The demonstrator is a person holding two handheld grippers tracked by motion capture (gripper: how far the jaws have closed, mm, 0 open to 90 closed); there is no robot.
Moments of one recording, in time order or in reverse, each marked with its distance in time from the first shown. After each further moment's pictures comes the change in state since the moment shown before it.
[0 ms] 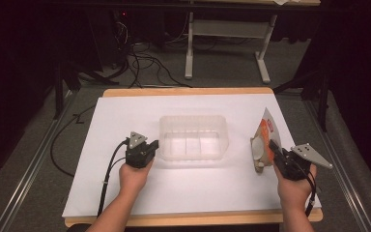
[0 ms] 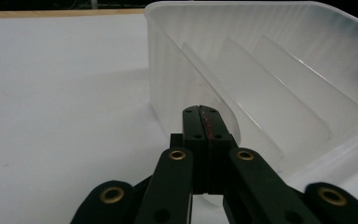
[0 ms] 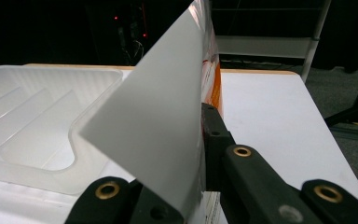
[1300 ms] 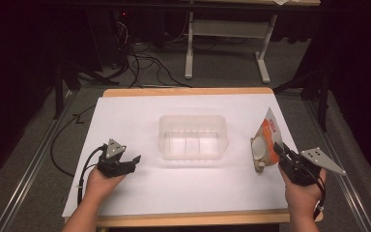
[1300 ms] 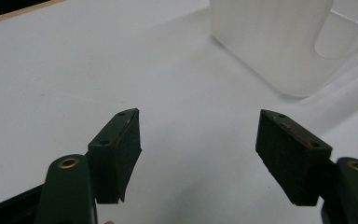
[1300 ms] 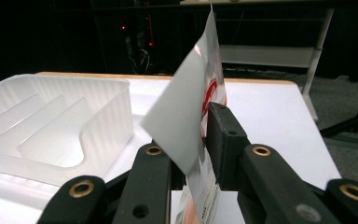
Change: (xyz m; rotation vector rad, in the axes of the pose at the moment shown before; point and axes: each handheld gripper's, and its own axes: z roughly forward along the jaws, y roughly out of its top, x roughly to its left) left arm 0.063 -0.021 -0.047 0.133 0.039 0.225; right arm -0.006 0.005 -0.022 -0.035 0.028 0.002
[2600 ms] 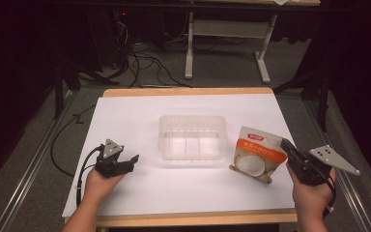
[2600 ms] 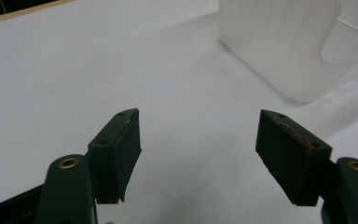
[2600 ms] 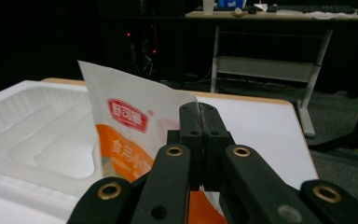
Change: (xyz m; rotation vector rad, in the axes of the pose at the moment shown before) left arm 0.003 -0.002 -0.004 -0.015 0.017 -0.037; right arm 0.003 0.028 -0.019 -0.031 0.013 -0.049
